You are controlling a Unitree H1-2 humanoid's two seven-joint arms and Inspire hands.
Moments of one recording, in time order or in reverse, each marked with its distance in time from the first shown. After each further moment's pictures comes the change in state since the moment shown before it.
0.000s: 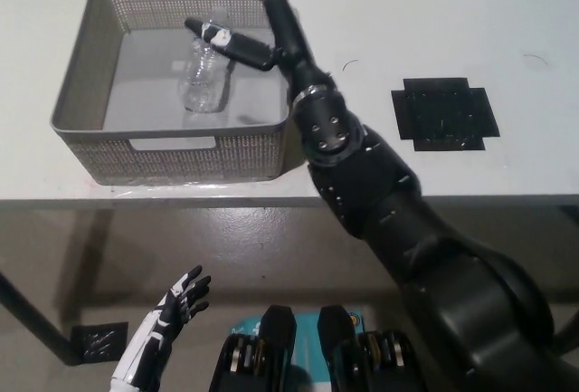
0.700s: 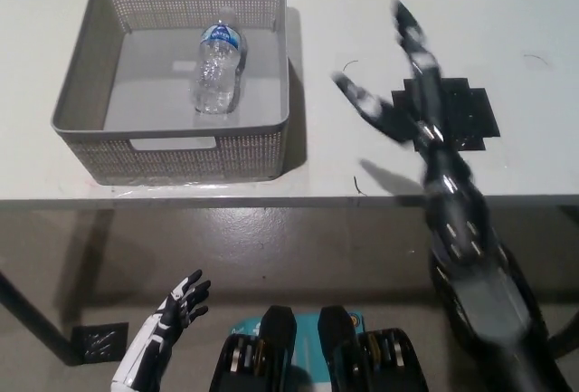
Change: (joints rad) left_arm 0.006 0.000 0.000 0.010 0.003 0.004 0.000; right_arm 0.633 -0.188 -0.026 -0.782 0.020 0.066 0.047
